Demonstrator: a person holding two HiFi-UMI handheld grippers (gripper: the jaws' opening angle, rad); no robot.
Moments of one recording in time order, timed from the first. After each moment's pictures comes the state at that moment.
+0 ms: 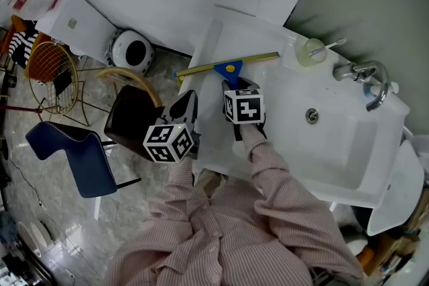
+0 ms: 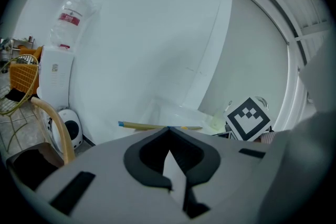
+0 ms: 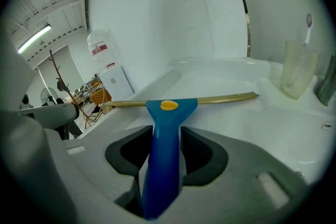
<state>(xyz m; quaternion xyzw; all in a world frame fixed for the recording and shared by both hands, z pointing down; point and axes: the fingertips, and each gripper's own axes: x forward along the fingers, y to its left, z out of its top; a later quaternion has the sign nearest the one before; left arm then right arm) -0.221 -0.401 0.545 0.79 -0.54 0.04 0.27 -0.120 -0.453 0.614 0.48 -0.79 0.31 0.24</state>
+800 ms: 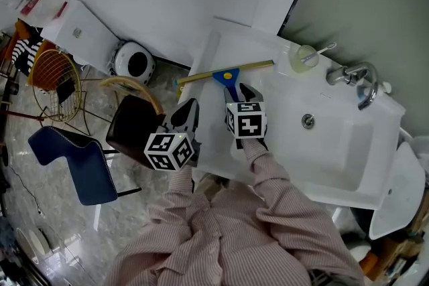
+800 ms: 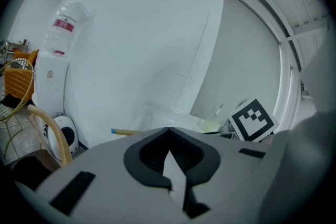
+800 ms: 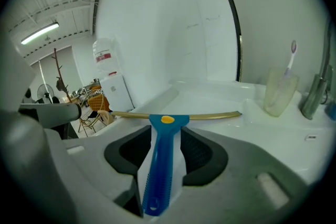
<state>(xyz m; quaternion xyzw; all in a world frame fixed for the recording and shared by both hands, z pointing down) -0.210 -0.386 0.519 0.81 -0.53 0.03 0.25 -0.103 -0.442 0.573 0.51 -0.80 0.24 0.21</state>
